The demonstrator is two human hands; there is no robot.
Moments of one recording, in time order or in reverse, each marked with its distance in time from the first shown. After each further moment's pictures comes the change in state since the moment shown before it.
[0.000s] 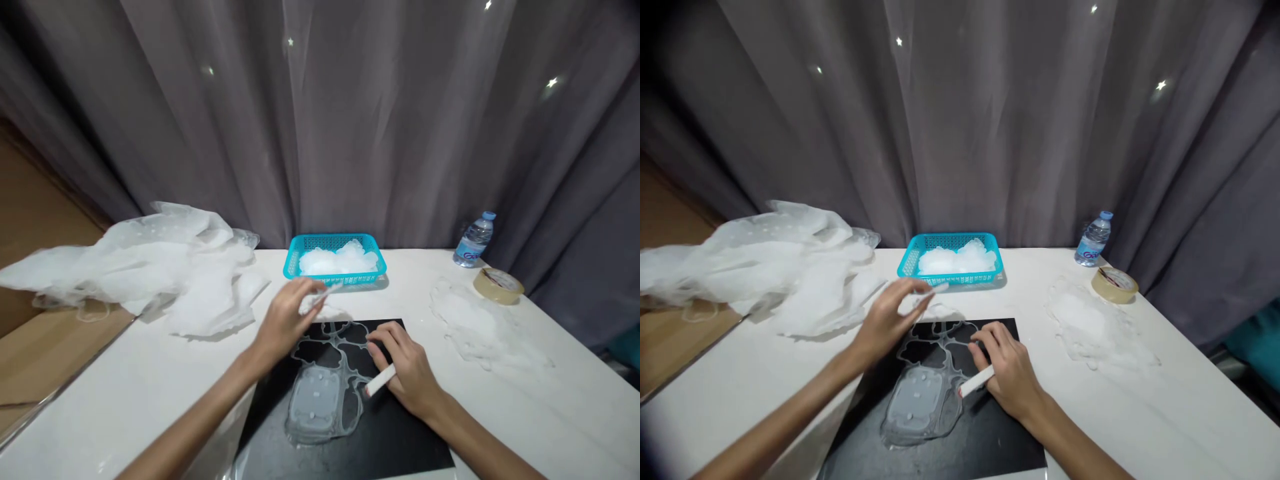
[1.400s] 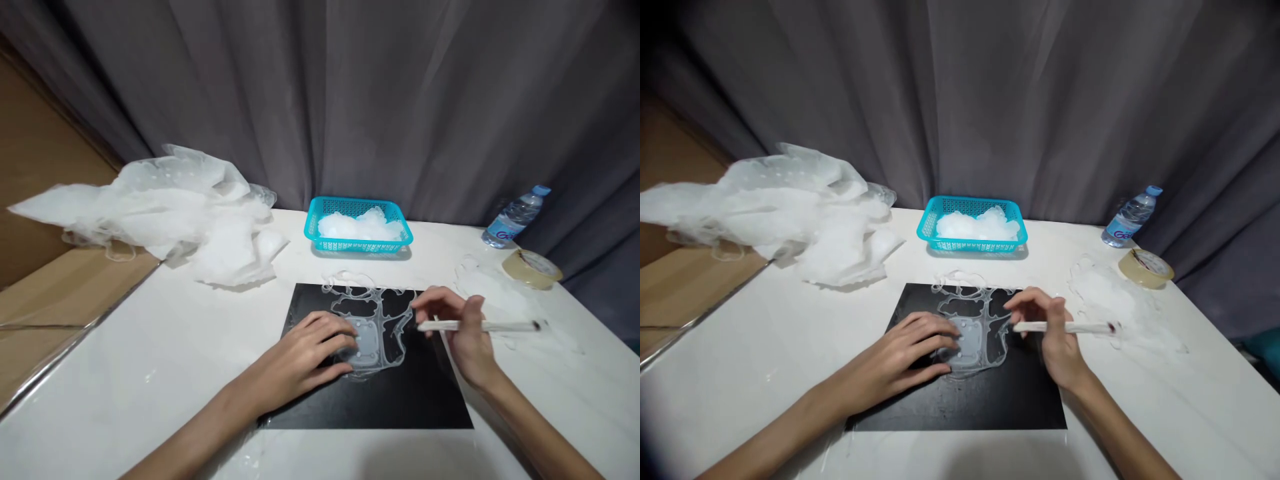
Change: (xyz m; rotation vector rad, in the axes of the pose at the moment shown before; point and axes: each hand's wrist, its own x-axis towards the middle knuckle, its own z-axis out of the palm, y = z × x) left_hand -0.098 0.035 -0.018 -0.179 -0.564 0.152; right_hand 0.007 -0.006 -0.041 0.598 -0.128 0.465
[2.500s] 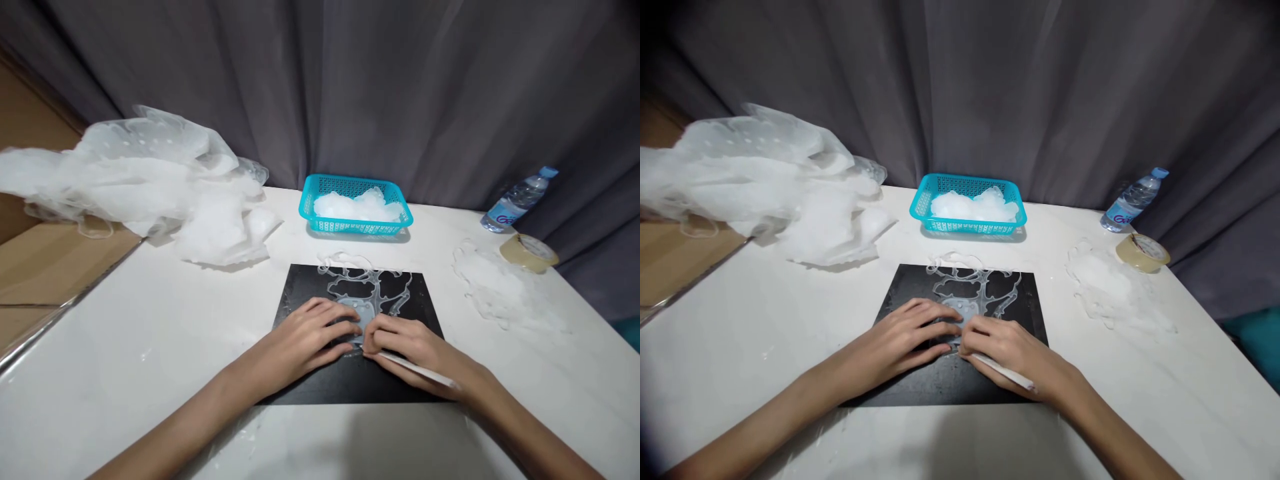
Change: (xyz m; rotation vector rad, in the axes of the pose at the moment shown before) left_hand 0.005 0.001 0.011 -0.005 -0.025 -0.009; right_hand -0.012 -0.017 0.018 -0.312 -0.725 -0.201
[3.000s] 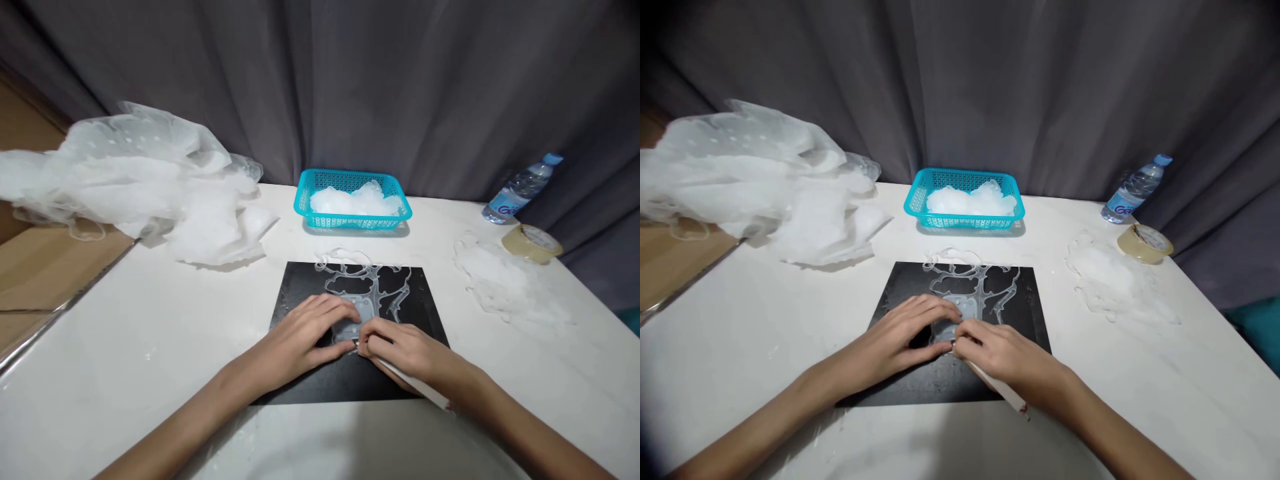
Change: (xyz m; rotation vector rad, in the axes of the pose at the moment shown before) left_hand 0.007 0.006 -0.002 -0.151 -0.035 -0.146; right_hand -0.003 0.016 0.027 -0.325 0.087 -0.150
